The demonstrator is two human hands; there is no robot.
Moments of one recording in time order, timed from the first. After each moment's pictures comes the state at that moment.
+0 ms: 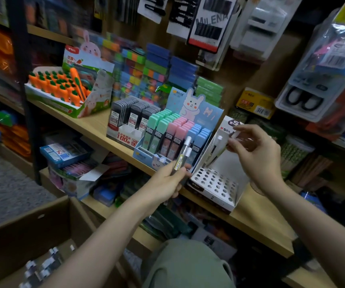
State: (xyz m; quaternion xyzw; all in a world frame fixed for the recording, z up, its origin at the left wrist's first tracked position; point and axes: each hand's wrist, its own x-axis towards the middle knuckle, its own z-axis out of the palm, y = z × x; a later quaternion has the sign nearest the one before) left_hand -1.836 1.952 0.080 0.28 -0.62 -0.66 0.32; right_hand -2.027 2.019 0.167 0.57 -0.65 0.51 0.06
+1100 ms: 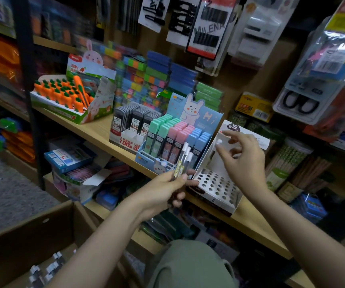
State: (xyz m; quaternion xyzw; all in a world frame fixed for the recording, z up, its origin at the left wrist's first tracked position) left_hand -1.826 1.947 0.075 0.20 -0.52 -0.79 0.25; right_hand -2.009 2.007 0.153 0.56 -0.69 0.43 0.16
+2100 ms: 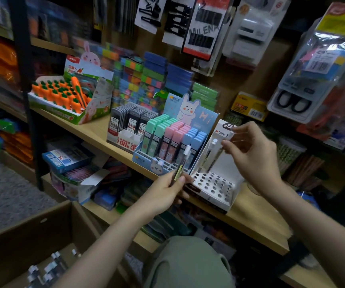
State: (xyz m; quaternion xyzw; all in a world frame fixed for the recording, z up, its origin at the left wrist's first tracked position) left_hand -1.833 1.960 0.069 0.26 -0.68 -0.61 0.31; right_hand -2.012 2.036 0.183 0.59 -0.66 0.45 0.11
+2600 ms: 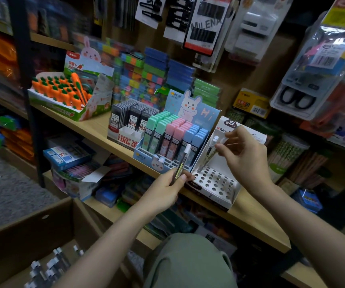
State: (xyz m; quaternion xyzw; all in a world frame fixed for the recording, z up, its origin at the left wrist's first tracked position) left_hand -1.835 1.961 0.066 0.26 -0.70 -0.57 0.33; right_hand -2.013 2.023 0.160 0.61 -0.65 0.44 0.12
